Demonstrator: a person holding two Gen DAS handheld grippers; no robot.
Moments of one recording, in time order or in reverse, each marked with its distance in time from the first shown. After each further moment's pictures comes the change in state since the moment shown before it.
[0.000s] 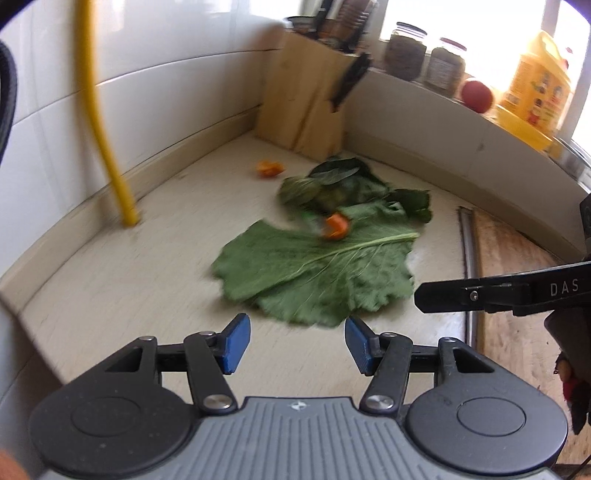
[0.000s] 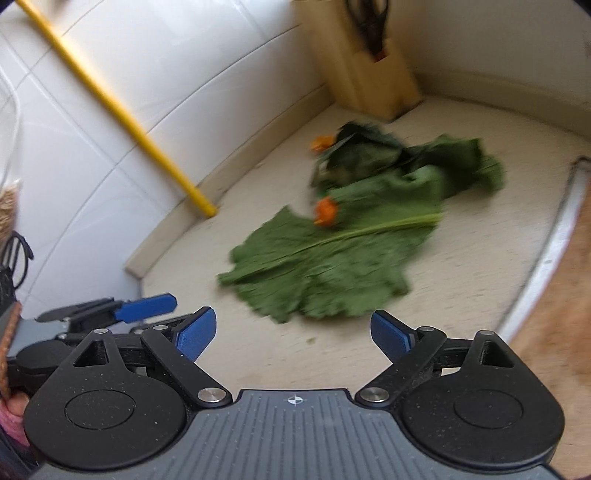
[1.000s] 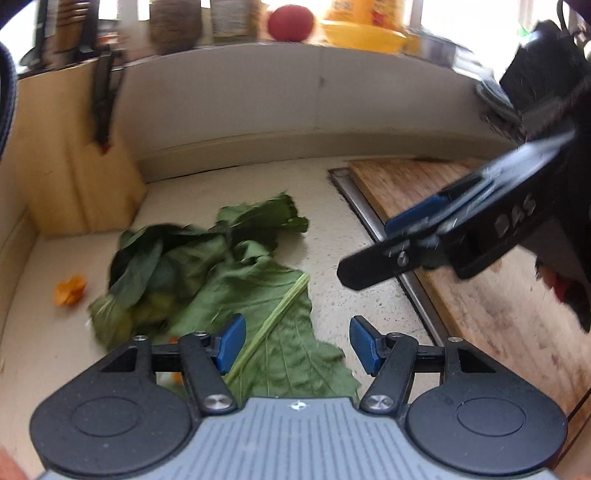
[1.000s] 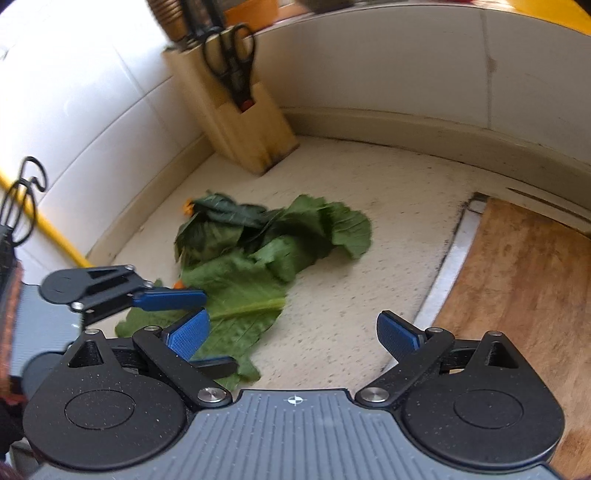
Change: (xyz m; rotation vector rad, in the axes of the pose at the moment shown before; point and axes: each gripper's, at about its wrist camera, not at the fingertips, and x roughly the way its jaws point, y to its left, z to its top) left arm 0.123 -0.083 0.077 0.583 0.093 -0.375; right arm -0.001 -0.074 0.050 0.107 -0.087 -0.249
